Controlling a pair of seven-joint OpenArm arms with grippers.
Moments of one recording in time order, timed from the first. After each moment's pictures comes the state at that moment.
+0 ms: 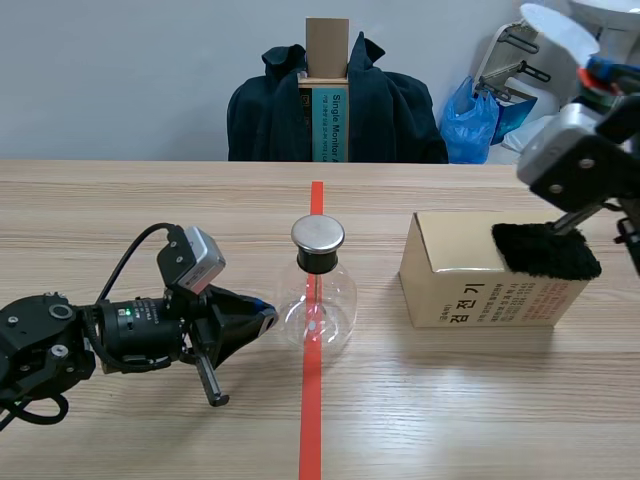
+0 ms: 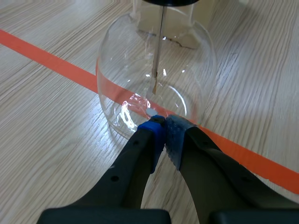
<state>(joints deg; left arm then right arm) -10.7 -25.0 34.6 56.3 -3.5 -38.8 -24.9 -16.7 24.0 0.9 98.6 -51.0 -23.5 18.4</state>
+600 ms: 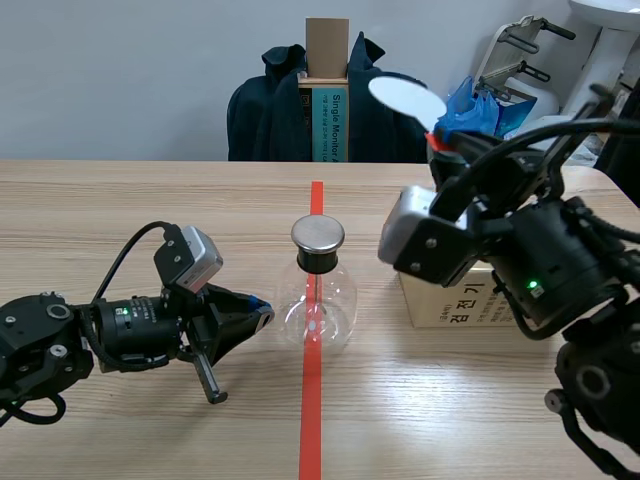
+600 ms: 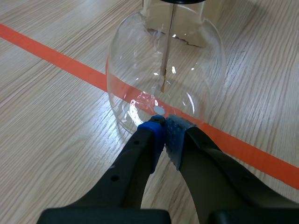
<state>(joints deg) -10.7 -25.3 34.6 56.3 -3.5 -37.3 -24.9 -14.4 24.2 -17.6 97.0 -59.6 -23.5 13.1</state>
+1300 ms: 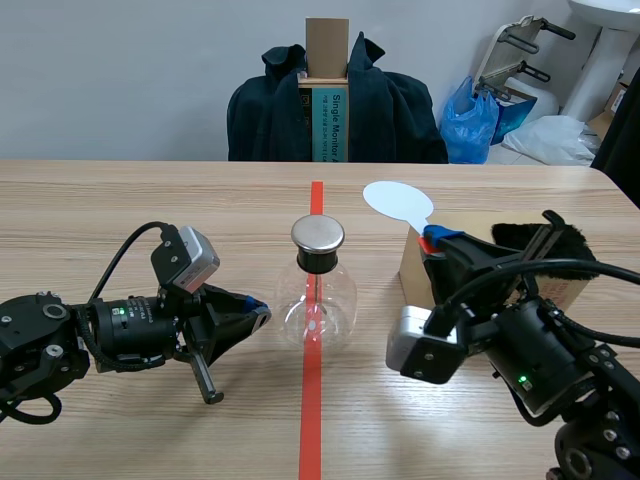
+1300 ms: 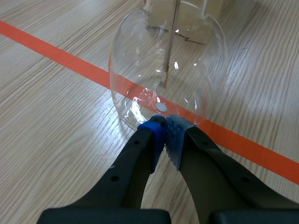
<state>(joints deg) -10.7 -25.8 34.6 56.3 -3.5 -37.4 -24.9 -14.3 24.1 -20.4 80.6 -60.4 -32.6 19.4</state>
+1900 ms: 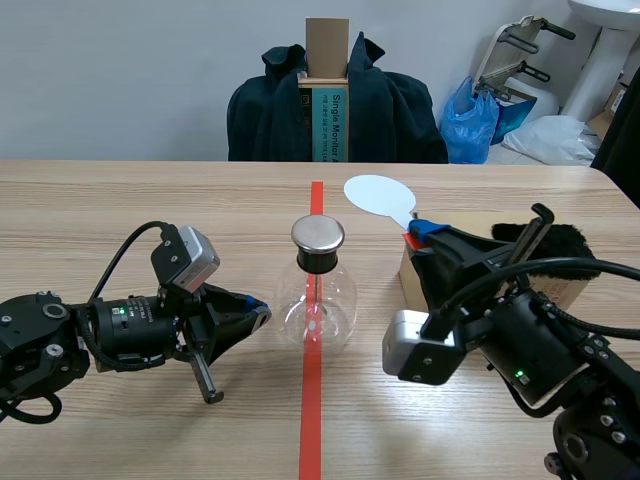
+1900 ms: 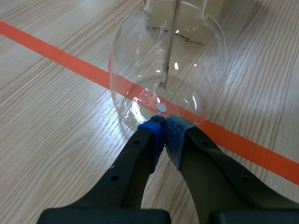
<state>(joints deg) -10.7 -25.7 34.6 56.3 -3.5 -37.4 -24.9 -12.7 24.1 -20.4 79.8 -60.7 -32.8 25.9</state>
